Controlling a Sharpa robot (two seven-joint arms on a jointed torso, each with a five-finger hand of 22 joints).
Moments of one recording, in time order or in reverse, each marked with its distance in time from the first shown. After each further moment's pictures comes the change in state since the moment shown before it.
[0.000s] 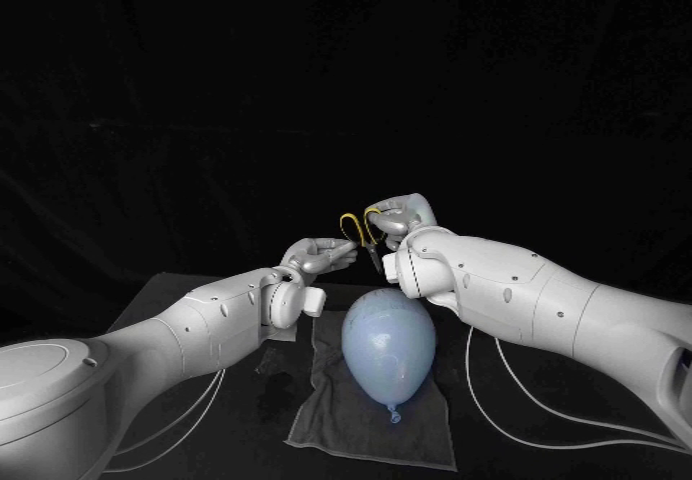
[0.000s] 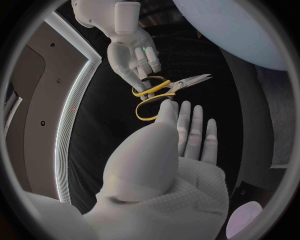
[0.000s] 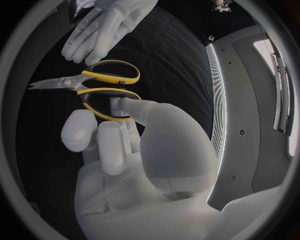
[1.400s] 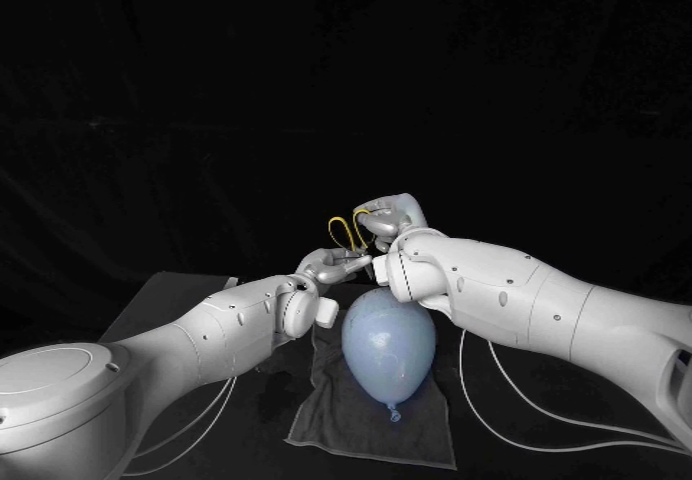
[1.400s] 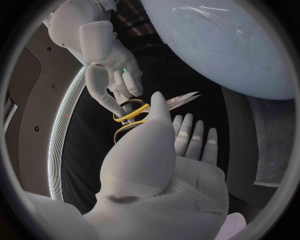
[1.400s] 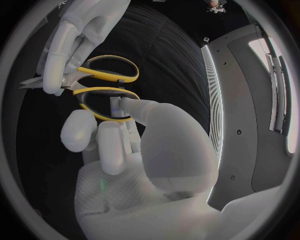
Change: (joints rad) left arm -0.023 0.049 -0.006 -0.016 -0.049 0.005 -0.035; left_hand -0.078 -0.075 -0.182 -0.021 0.000 -0.269 0.024 -0.111 -0.053 -0.302 0.005 0.000 0.002 -0.307 0.036 -0.084 -0.081 0.004 -0.200 0.032 -0.046 -0.014; right arm -0.001 0.007 0.000 0.052 -0.002 -0.015 0.015; right_hand -0.009 -0.009 0.003 -0.003 0.002 0.000 0.000 -0.001 0.002 -0.002 -0.002 -0.001 0.000 -0.002 0.002 -0.002 0.003 -0.007 0.000 0.000 0.000 0.004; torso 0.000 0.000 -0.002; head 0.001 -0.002
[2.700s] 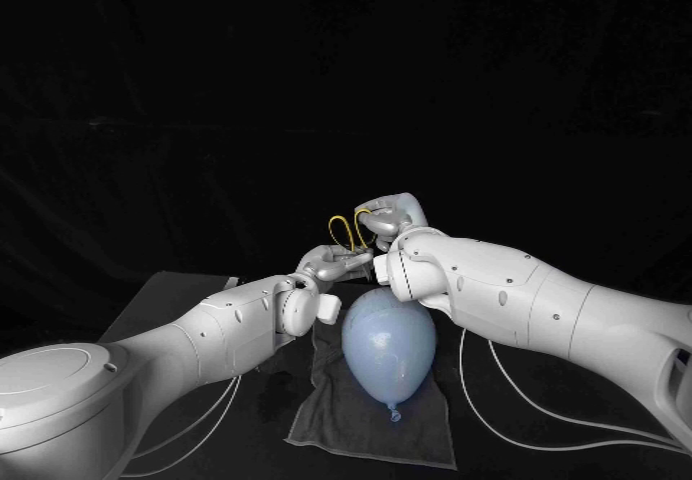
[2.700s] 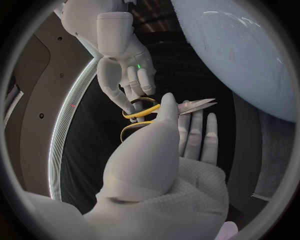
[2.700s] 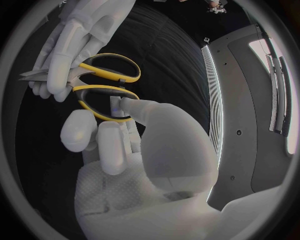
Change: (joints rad) left arm 0.000 -0.005 0.003 0.012 0.094 0.050 0.051; left_hand 0.122 0.043 0.088 -0.077 0.000 0.308 -0.043 0.116 0.057 0.342 -0.030 0.008 -0.001 0.341 -0.048 0.095 0.088 -0.004 0.328 -0.042 0.070 0.022; right arm 0.000 0.002 0.000 -0.011 -0.003 0.001 0.000; right_hand -0.002 0.006 0.002 -0.003 0.000 0.000 0.000 0.004 0.002 0.002 -0.002 0.002 0.000 0.002 -0.002 0.002 -0.001 -0.001 0.000 0.000 0.000 -0.001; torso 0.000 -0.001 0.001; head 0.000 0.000
